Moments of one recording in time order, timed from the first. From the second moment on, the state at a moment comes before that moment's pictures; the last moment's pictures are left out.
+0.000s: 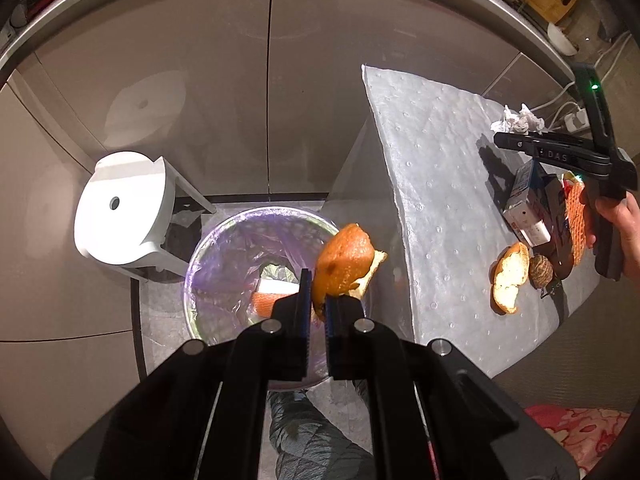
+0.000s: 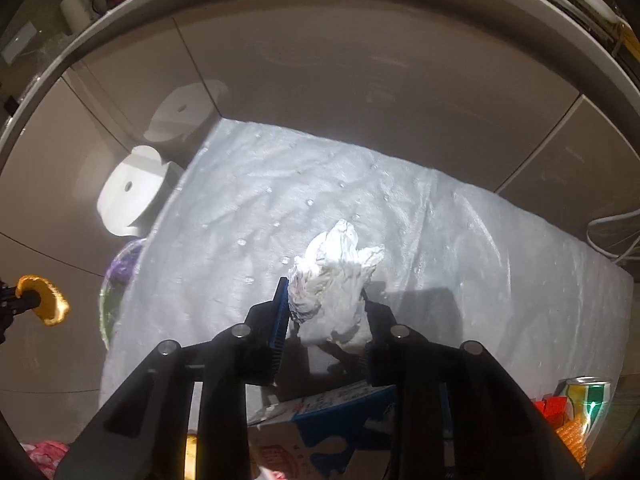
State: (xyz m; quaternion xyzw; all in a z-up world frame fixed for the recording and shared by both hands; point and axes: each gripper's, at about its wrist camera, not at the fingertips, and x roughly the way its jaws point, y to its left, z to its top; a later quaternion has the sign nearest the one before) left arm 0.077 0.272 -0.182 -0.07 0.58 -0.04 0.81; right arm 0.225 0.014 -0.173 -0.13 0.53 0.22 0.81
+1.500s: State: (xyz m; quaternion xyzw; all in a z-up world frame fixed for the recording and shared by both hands) left arm 0.021 0.316 -0.170 0.00 0.56 0.00 0.83; right arm 0.105 0.199 -0.218 -0.15 0.58 0.38 0.71
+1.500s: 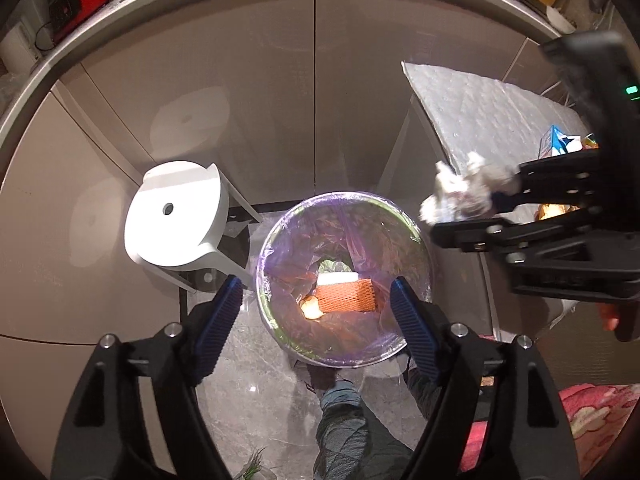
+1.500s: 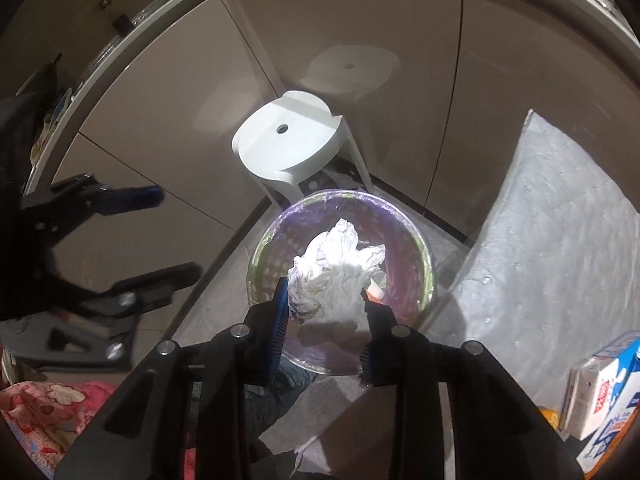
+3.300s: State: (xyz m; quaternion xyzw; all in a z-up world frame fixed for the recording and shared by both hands) left arm 0.087 0.058 -0.203 0.08 0.57 -0.20 0.79; right arm 0.090 -0.138 -0.098 0.01 0.51 0.14 0.85
